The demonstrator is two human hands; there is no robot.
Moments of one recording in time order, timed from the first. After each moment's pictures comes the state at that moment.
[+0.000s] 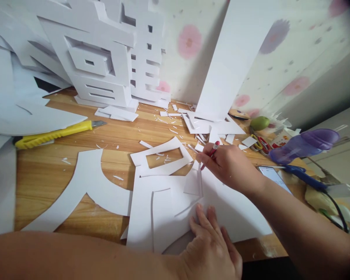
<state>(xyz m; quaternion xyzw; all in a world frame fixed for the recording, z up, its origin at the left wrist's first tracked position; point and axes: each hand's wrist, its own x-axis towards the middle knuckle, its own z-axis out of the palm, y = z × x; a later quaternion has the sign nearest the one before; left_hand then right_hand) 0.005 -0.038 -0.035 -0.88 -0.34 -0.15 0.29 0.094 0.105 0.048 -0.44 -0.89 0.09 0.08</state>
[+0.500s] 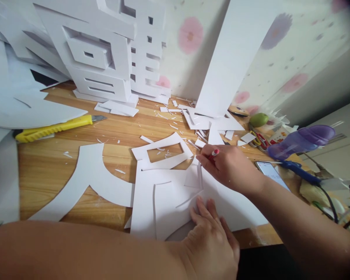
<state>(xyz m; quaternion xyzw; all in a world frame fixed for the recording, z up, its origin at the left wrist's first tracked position) 0.009 -0.042 -0.036 -0.91 -0.33 -0.13 0.20 0.095 0.091 0.047 -0.38 -0.92 0.01 0.08</state>
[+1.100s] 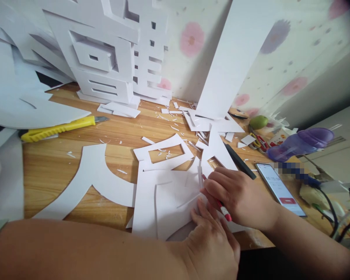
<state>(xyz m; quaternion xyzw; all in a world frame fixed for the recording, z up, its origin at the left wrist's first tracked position) 0.007 -0.036 -0.024 -0.91 -0.32 -0.16 0.21 0.113 0.053 0.042 -0.16 -0.98 -0.03 0.10</state>
